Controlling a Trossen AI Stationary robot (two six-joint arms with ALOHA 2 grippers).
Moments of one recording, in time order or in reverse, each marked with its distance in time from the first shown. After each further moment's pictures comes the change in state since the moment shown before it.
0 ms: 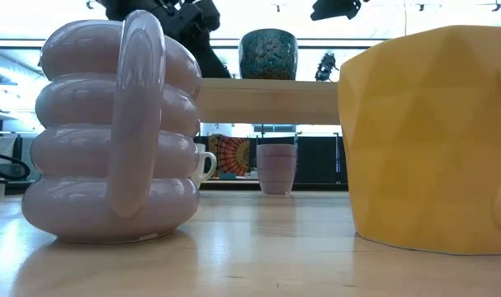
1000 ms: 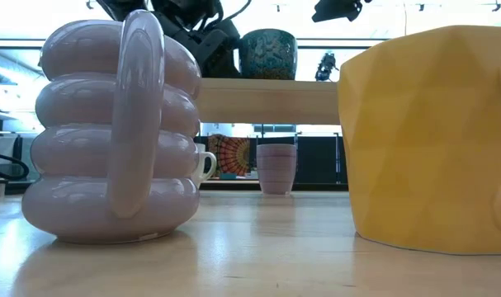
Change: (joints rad) left arm 0.006 0.174 -0.001 0.219 0.009 0.001; right arm 0.000 0.000 -0.001 -0.017 -0.017 0.026
